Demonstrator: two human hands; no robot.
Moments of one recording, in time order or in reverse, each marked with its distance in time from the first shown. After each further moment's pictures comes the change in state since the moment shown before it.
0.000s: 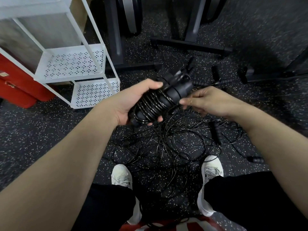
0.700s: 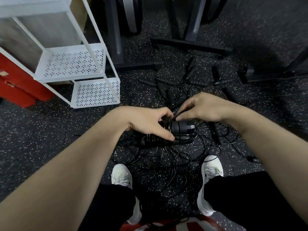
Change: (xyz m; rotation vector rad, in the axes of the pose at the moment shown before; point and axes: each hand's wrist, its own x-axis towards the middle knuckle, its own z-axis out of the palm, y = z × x) left_hand 0.020 -0.019 0.007 1.053 -0.199 -0.146; right_hand 0.008 -0.004 0.015 -0.272 -0.084 0.007
